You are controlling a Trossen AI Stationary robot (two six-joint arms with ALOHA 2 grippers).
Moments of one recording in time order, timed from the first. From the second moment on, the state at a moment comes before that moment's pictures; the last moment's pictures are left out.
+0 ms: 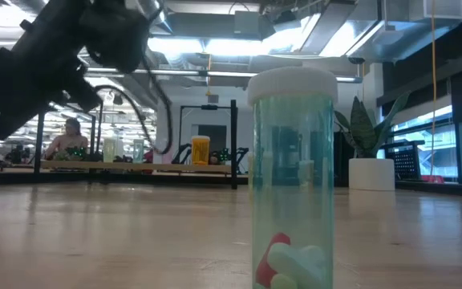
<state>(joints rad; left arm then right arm) -0.14 1.58 0.96 -1.38 0.14 -0.50 -0.09 1.64 2.17 -1.36 -0.38 -0.21</state>
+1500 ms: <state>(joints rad) -0.20 1.67 0.96 -1.41 0.09 -0.49 -0.09 1.64 2.17 -1.36 -0.38 -0.22</state>
